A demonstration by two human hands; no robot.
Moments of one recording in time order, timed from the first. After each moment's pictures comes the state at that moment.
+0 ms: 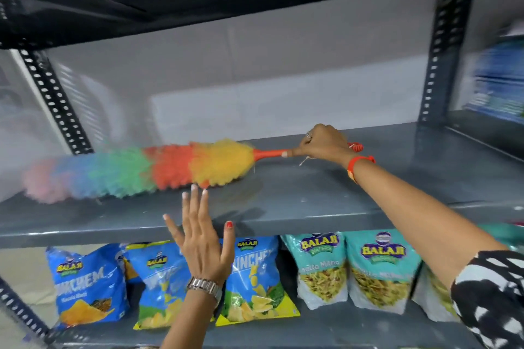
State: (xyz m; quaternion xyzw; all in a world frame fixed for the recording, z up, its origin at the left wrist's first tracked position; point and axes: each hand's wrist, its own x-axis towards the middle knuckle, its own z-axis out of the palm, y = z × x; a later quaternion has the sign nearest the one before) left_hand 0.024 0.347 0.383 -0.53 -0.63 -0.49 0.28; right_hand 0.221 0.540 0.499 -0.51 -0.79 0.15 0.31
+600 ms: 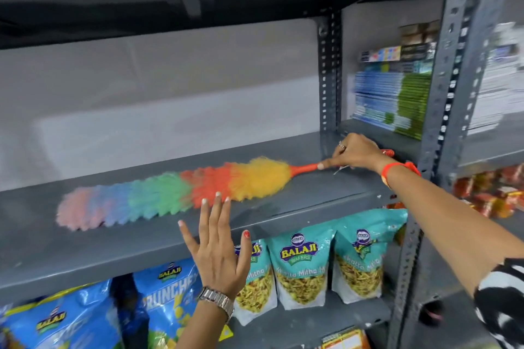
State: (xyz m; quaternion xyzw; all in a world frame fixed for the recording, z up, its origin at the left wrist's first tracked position) left_hand 0.173 0.387 0.381 -0.64 -0.55 -0.49 0.23; right_hand 0.464 0.524 0.495 -0.63 -0.72 0.10 0.27
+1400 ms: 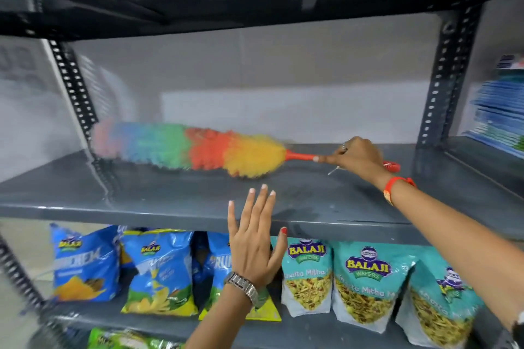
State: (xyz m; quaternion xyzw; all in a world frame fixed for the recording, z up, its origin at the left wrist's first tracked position) left_hand 0.118 0.356 0.385 -0.64 -0.59 -0.42 0.24; right_hand 0.295 0.528 0.504 -0.55 -0.76 0.12 0.32
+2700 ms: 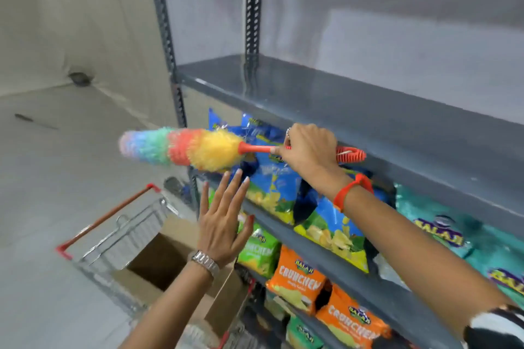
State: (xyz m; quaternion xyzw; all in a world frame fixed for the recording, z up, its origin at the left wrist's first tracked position) left_hand -0.038 0.143 0.298 -0.49 -0.74 -0.35 0.30; right_hand 0.019 0.299 0.449 -0.27 -0.95 0.00 0.17
